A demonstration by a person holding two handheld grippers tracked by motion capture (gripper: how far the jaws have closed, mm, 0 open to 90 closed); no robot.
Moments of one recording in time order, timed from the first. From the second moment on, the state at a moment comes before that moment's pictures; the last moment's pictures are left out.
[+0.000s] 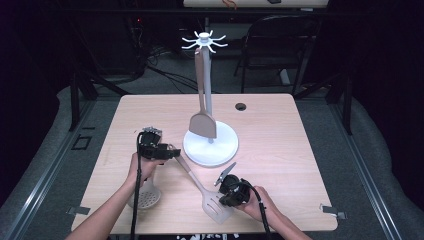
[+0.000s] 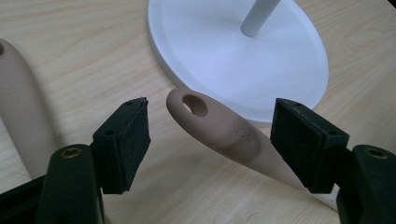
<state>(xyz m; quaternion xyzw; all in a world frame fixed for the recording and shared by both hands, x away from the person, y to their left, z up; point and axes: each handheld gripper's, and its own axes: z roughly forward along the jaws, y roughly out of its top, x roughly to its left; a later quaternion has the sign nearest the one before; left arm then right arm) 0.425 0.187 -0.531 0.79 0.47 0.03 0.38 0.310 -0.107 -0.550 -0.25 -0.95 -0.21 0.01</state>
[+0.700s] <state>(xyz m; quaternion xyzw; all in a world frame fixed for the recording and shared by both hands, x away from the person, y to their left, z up) 0.419 0.194 -0.531 0.77 0.48 0.01 0.42 0.313 -0.105 -0.548 -0.26 -0.94 -0.23 0.03</state>
